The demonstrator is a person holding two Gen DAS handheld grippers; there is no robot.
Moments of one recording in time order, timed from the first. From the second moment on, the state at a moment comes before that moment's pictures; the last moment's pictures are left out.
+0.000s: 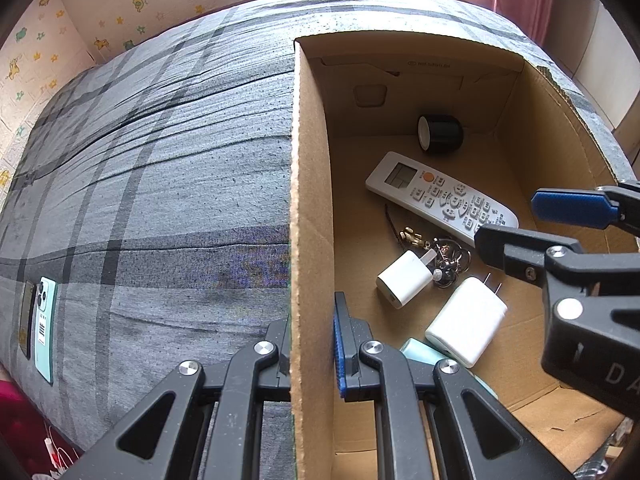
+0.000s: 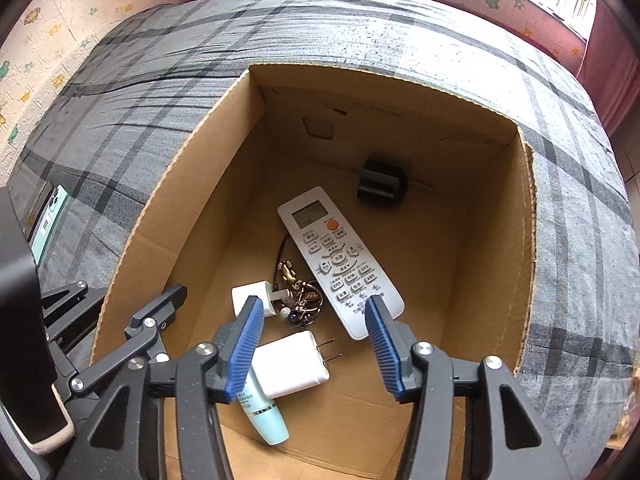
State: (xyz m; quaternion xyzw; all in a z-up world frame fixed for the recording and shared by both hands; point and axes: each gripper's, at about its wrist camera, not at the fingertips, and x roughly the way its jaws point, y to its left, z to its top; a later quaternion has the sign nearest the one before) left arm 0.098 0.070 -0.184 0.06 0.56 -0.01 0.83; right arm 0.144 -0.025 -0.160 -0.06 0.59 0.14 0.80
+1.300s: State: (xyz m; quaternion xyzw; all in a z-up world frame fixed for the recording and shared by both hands) left arm 0.099 0.068 -0.185 0.06 0.56 -0.01 0.83; right arm 0.161 -0.206 -0.127 -0.01 0.54 0.01 0.84
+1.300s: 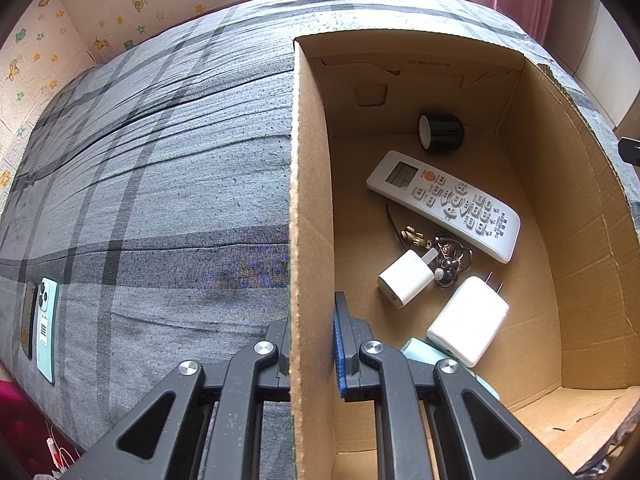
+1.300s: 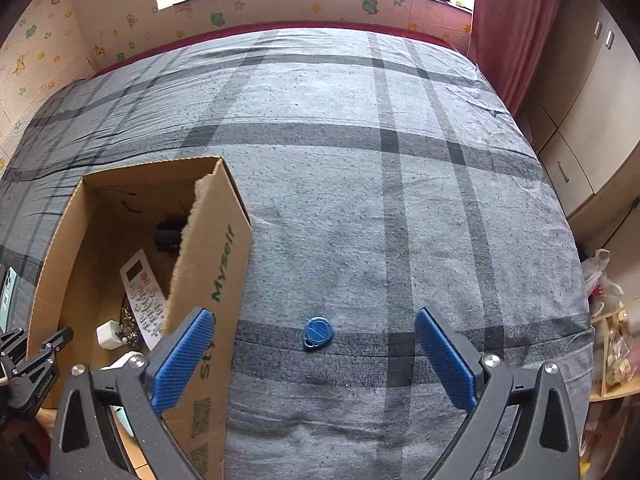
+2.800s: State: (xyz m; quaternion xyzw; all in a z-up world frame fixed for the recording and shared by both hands) left arm 0.099 0.066 -0.185 0.06 0.56 0.00 0.83; right arm 0.172 -0.217 -0.236 0.00 0.59 -0.01 0.81
